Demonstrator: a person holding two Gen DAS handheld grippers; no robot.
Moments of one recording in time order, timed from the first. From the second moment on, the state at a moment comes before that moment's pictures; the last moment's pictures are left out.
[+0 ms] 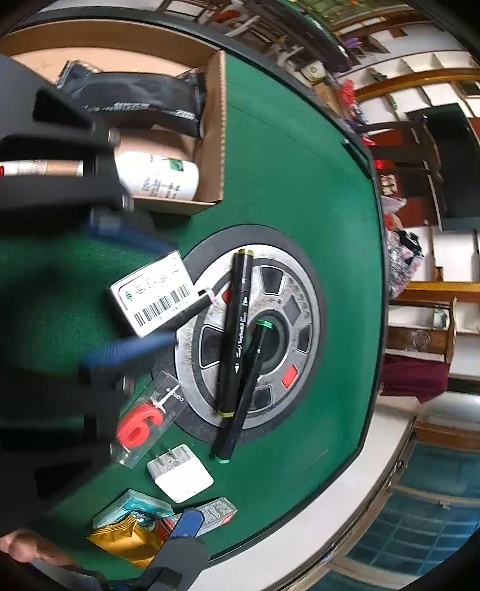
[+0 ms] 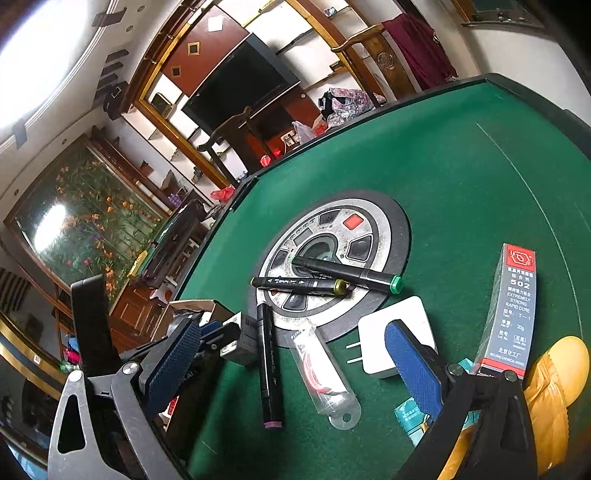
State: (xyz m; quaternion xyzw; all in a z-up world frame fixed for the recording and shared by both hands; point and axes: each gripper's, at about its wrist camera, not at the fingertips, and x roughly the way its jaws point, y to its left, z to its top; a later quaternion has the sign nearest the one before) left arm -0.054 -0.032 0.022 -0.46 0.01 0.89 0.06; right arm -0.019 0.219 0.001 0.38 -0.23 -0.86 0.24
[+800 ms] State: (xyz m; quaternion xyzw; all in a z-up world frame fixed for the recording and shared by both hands) left arm 0.036 -0.114 0.074 -0.38 -0.14 0.91 0.11; right arm -0.003 0.173 0.012 0.37 -0.14 -0.88 0.27
